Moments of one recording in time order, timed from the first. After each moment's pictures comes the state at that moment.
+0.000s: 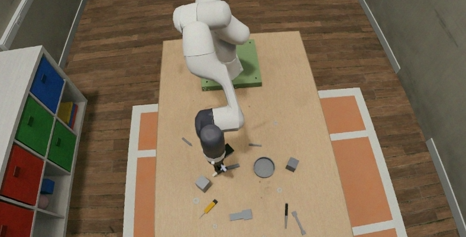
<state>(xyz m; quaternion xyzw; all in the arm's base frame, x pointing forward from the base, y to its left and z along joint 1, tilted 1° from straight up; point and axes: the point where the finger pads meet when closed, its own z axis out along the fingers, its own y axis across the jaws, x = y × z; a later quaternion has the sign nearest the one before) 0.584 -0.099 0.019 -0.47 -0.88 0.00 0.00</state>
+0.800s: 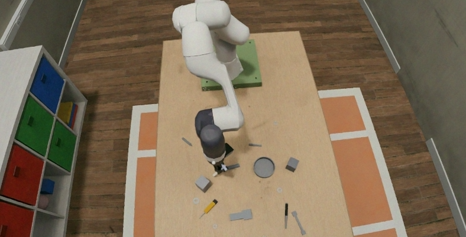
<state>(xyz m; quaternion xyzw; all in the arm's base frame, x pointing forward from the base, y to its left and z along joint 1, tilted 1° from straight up) 0.583 -0.098 0.019 -0.44 -0.90 0.00 0.00</state>
